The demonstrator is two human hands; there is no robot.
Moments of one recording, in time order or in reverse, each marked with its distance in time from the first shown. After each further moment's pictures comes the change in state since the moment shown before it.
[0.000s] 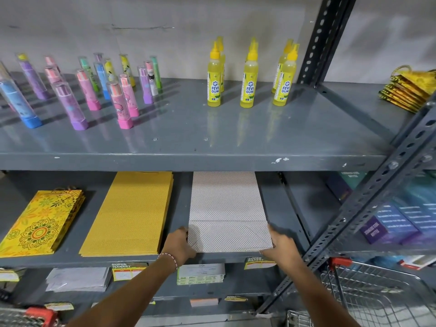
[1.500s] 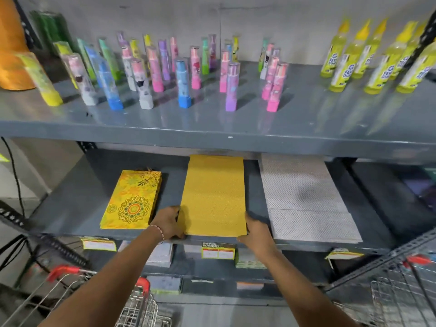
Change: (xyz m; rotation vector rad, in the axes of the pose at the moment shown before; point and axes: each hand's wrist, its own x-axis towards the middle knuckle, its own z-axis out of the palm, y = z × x) left_hand 0.004 -0.208 -0.195 0.195 -0.080 -0.046; right_hand -0.004 -0.236 0.202 0.012 -0.026 -0.190
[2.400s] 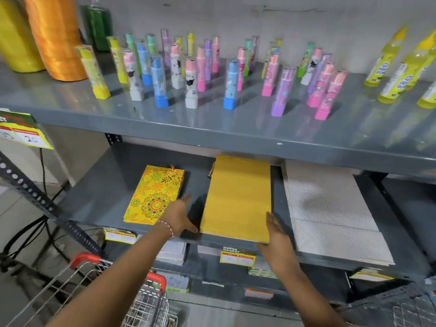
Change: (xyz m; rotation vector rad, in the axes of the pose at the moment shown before) left_hand 0.001 -0.029 -0.023 -0.101 0.129 0.051; right_hand -0.019 -0.025 0.005 -0.084 0.110 -0.010
